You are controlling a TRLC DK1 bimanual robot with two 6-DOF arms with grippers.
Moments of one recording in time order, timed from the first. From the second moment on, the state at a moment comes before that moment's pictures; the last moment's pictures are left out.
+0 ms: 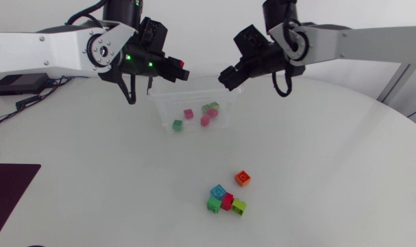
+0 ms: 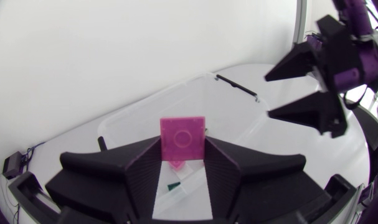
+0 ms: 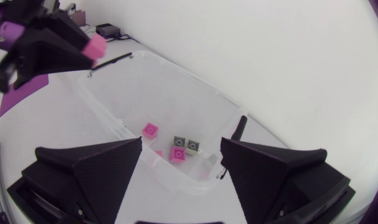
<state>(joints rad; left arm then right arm) -0.39 1.79 1.44 -0.17 0.05 0.14 0.36 1.86 1.51 -0.24 -0.20 -0.36</state>
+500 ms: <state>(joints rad) -0.31 2.06 1.65 -0.11 0.05 0.14 0.36 1.42 0.87 -0.26 -0.24 -0.40</state>
